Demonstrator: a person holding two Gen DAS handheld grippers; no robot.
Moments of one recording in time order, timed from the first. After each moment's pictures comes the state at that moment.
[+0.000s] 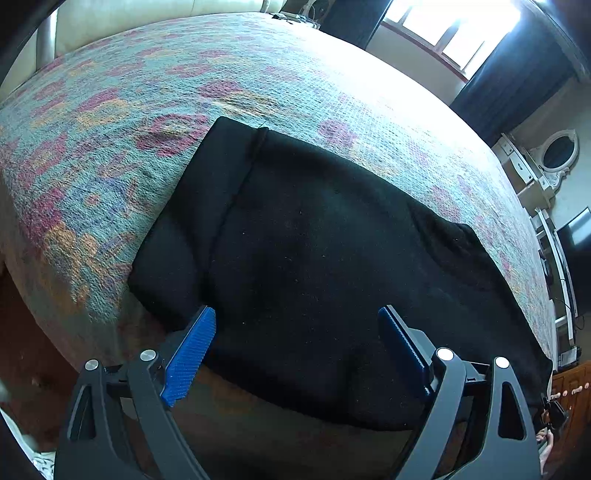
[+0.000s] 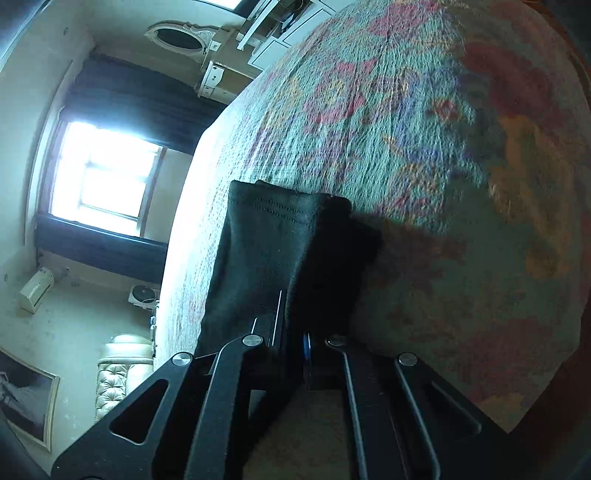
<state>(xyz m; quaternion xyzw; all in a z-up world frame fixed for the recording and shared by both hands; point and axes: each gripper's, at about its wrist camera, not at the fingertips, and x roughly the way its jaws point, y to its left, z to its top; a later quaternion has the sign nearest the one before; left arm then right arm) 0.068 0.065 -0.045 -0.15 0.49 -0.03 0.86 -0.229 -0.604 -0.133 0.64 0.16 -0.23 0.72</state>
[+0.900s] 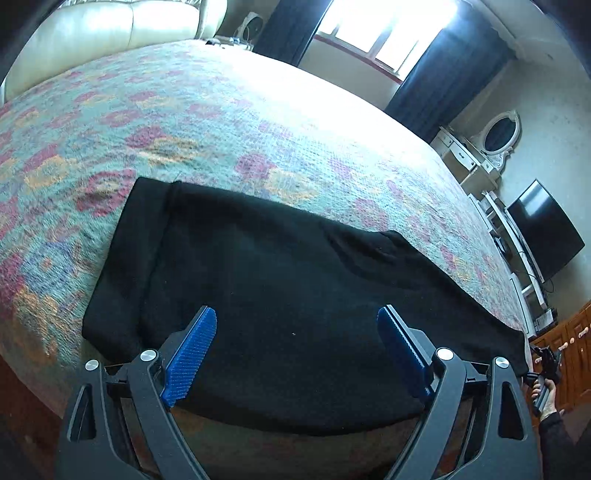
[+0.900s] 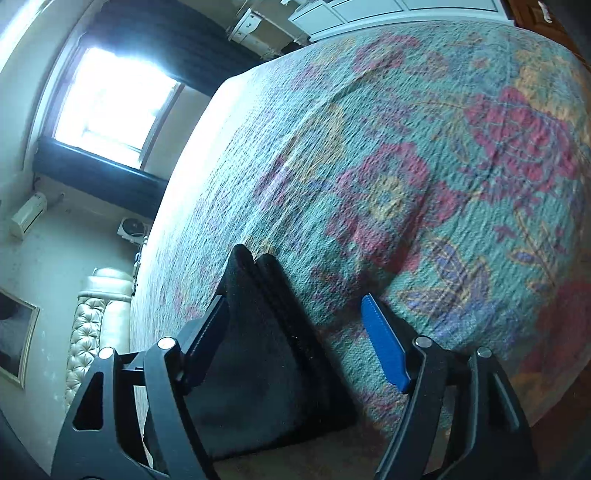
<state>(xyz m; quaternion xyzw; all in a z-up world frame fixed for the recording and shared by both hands) 0.074 0.043 -0.016 -0.15 0.45 -0.15 0.87 -0.195 -0.700 -0.112 0.56 0.29 -0.14 0.77</state>
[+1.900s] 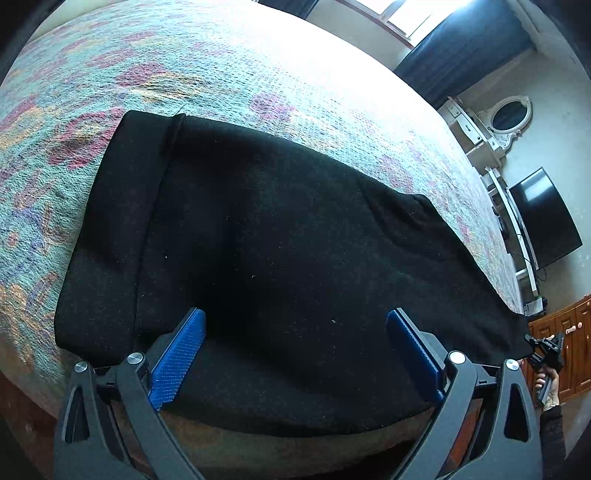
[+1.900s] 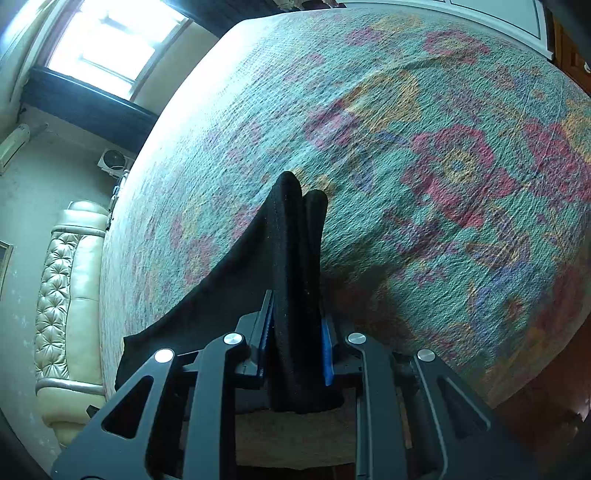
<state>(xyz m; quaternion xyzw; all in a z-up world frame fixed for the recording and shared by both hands) 0.102 0.039 -0.052 -0.14 0.52 -0.17 0.82 -0.180 -0.663 -0.050 0.50 0.39 -0.12 0.76</state>
